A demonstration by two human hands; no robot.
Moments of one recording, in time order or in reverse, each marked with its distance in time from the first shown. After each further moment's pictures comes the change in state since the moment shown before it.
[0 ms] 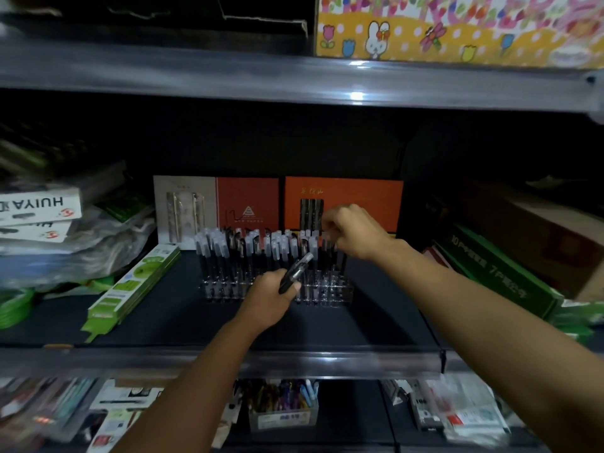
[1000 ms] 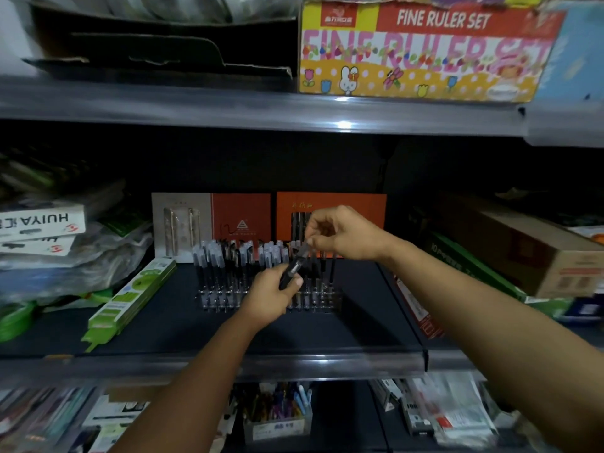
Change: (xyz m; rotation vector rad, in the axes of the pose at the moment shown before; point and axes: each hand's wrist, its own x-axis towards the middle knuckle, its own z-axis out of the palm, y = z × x) left_hand -0.007 0.036 -0.005 -0.064 0.020 0.119; right_hand -0.033 -0.030 -0.055 0.519 -0.038 -0.104
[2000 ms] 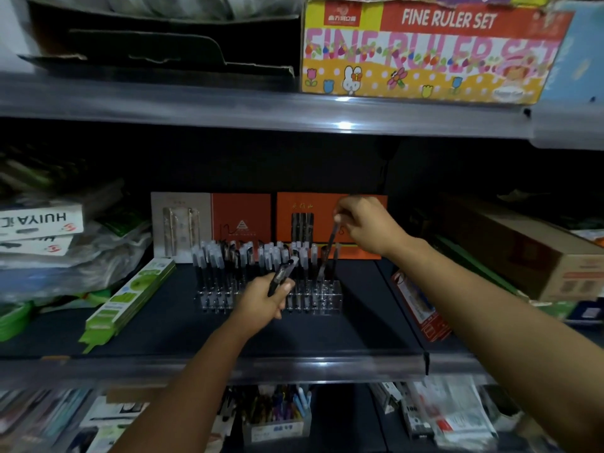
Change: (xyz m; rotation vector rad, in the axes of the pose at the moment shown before) left_hand -0.003 -0.023 -0.004 -0.090 -0.007 -0.088; right_hand 0.003 0.030 -0.017 -0.391 0.242 0.084
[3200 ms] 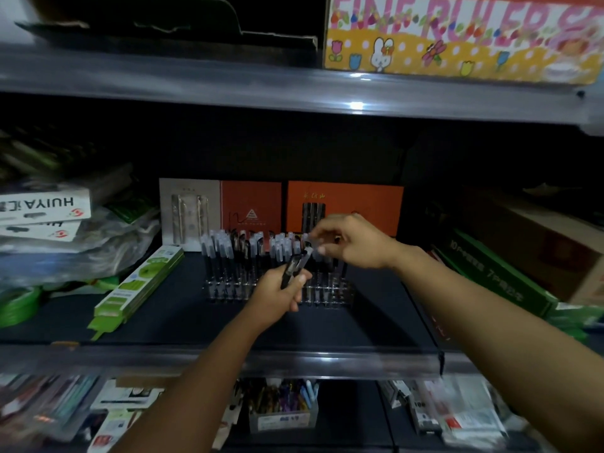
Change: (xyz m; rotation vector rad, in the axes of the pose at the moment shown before) left_hand 0.003 -0.003 0.006 -0.163 -0.026 0.066; right_hand -0.002 -0.016 0.037 0.180 -0.313 -0.152
